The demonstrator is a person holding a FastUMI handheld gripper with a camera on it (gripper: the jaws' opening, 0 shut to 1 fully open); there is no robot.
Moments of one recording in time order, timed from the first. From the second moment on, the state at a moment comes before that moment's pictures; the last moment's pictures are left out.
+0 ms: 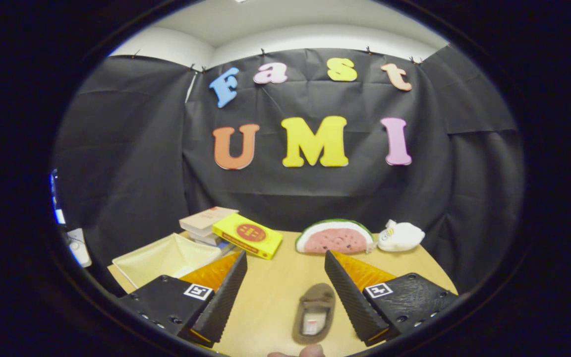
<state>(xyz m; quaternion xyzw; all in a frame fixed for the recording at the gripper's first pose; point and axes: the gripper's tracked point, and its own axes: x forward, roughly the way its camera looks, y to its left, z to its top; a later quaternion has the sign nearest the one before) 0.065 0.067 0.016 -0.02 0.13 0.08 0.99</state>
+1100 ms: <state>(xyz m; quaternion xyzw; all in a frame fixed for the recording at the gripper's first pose) 0.111 0.005 -0.194 -0.01 0.46 0.05 0.89</state>
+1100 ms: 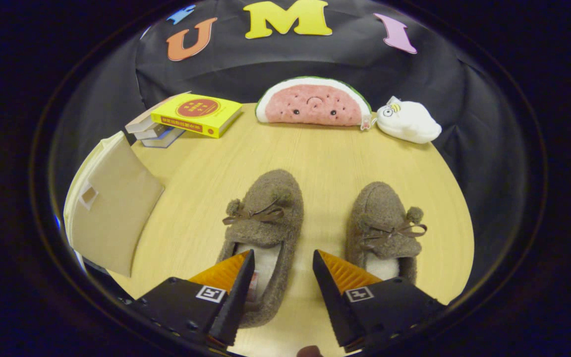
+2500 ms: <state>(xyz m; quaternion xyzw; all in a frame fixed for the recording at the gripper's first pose) 0.068 0.095 -0.081 0.22 0.44 0.09 0.87</state>
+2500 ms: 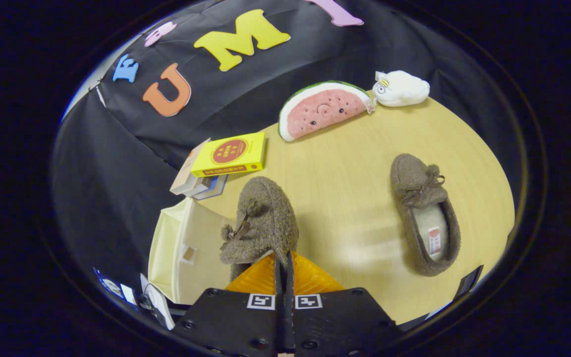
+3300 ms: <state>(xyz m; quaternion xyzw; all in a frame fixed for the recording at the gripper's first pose) 0.078 0.347 -0.003 0.28 0.40 0.17 0.86</state>
